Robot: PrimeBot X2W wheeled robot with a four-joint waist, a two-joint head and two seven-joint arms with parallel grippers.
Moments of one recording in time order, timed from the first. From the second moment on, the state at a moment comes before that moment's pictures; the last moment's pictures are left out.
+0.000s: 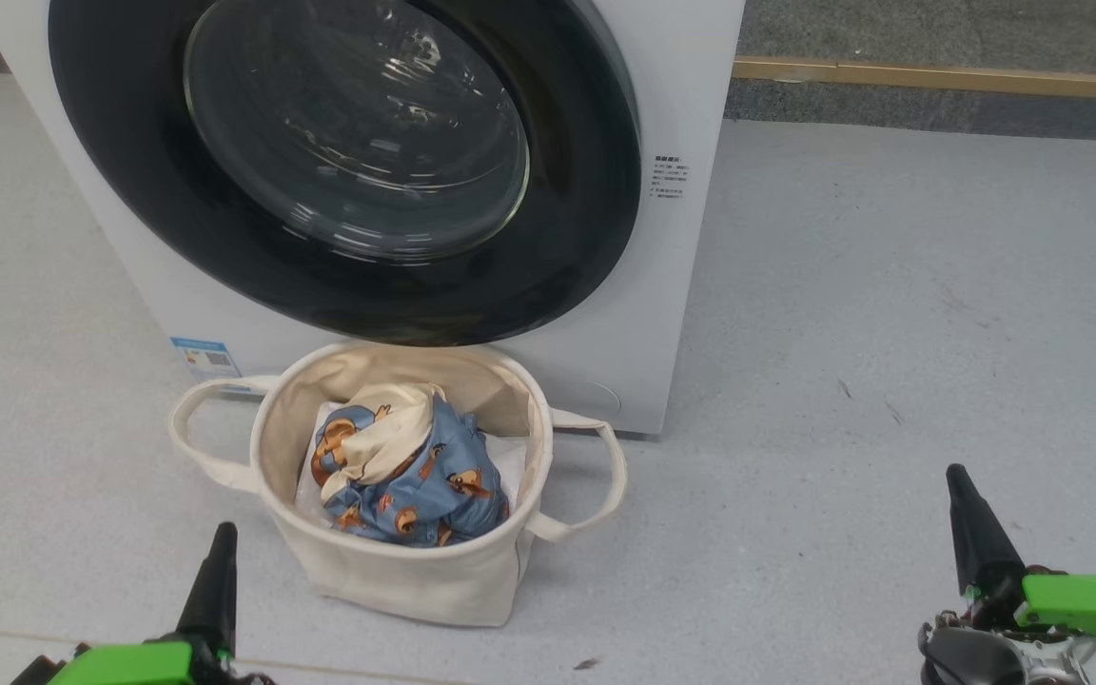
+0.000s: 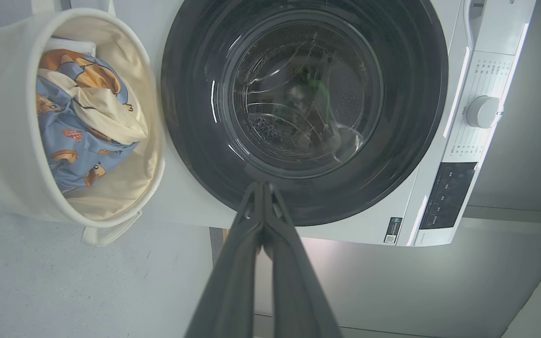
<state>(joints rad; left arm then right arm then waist) -0.07 0.05 0.08 0.28 -1.61 -0.12 0.11 -0.09 -0.04 -0.13 0.29 1.60 0.13 0.10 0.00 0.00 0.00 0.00</state>
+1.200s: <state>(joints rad) -0.07 0.05 0.08 0.28 -1.61 -0.12 0.11 -0.09 -0.04 -0.13 0.29 1.60 0.13 0.10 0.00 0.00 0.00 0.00</state>
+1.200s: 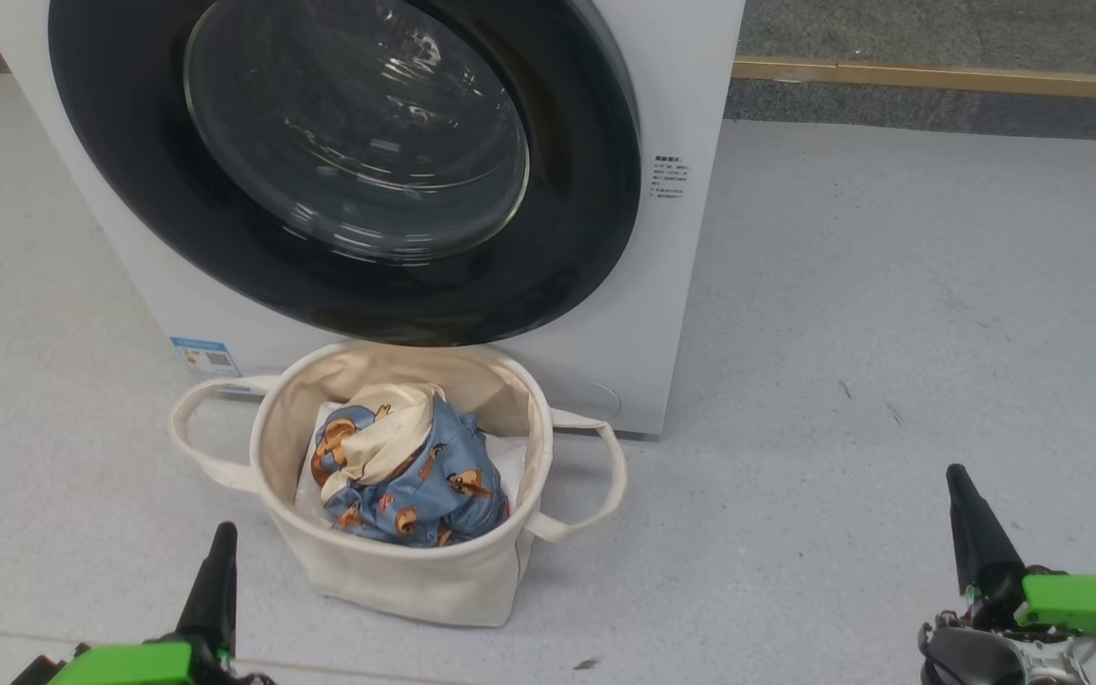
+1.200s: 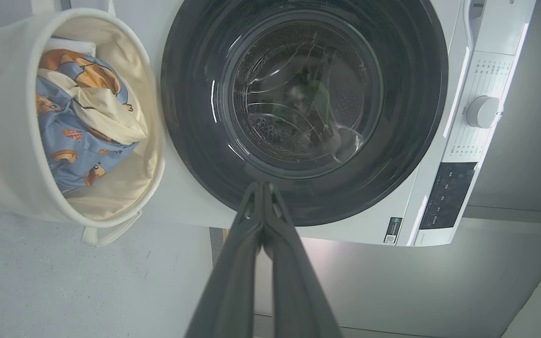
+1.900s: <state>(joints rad) -0.07 0.05 0.08 0.28 -1.61 -0.12 0.11 -0.09 -0.04 -0.13 0.29 1.60 0.13 0.10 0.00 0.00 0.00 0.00</state>
